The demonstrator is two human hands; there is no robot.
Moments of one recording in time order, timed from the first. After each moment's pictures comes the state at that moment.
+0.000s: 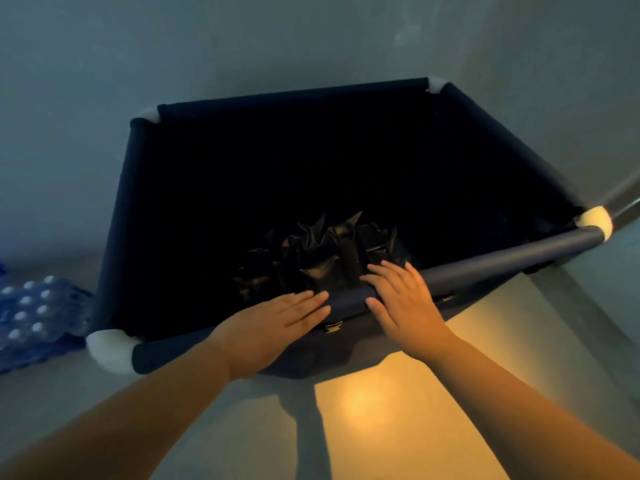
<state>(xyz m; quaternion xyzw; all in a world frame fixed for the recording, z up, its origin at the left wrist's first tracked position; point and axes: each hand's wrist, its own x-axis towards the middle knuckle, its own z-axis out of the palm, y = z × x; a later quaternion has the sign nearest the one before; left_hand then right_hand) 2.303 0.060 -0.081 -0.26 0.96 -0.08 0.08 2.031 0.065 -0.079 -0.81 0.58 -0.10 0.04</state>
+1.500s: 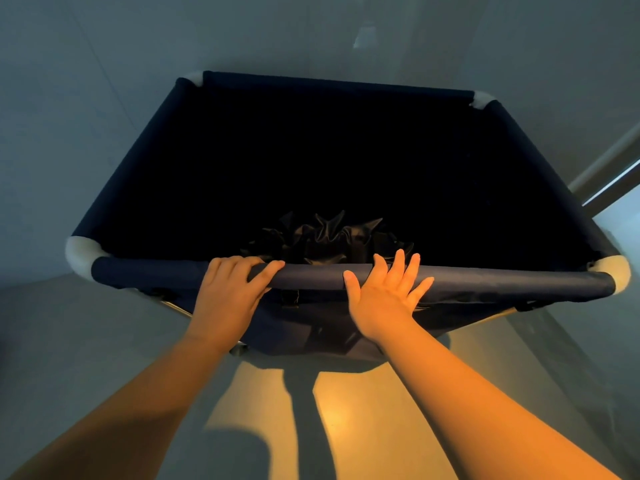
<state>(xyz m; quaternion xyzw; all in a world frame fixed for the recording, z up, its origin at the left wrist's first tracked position) 2.107 -0.080 -0.094 -0.48 0.86 -0.10 -0.15 1.883 -0.053 -0.092 -0.54 0.83 0.02 0.11</state>
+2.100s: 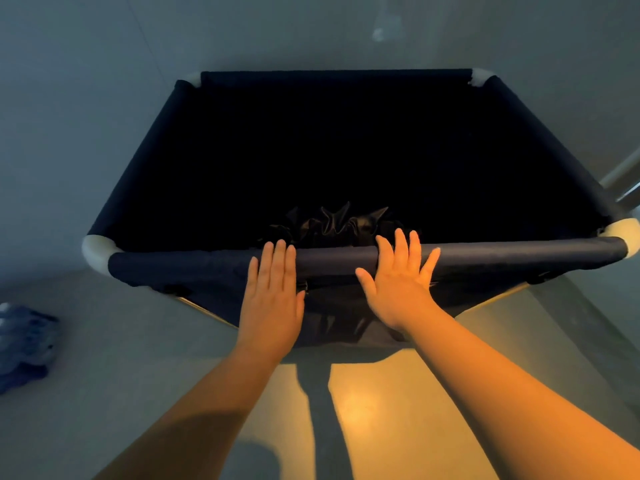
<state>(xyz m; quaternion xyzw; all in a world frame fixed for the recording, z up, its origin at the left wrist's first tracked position) 2.130 -0.011 -0.111 -0.58 0.80 -0.10 -0.12 1.931 -0.022 -0.091 -0.66 0.74 0.00 0.08</state>
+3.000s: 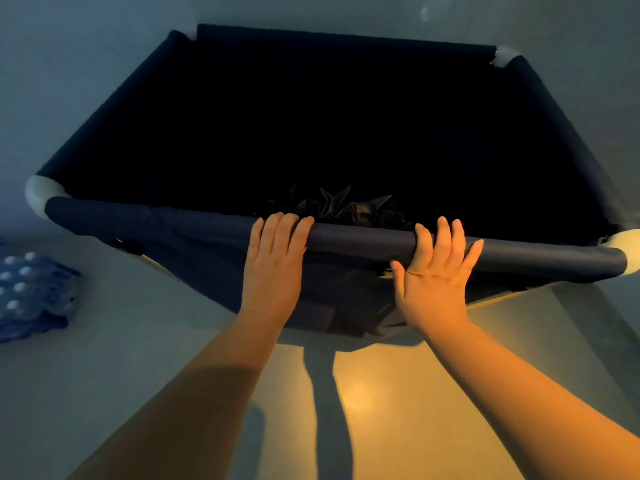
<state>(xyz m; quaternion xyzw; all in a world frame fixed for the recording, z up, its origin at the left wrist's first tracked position) 2.176 -0.041 -0.132 -0.60 0.76 -0.13 -0.21 1.960 -0.019 -0.122 -0.67 0.72 -0.13 -0.10</state>
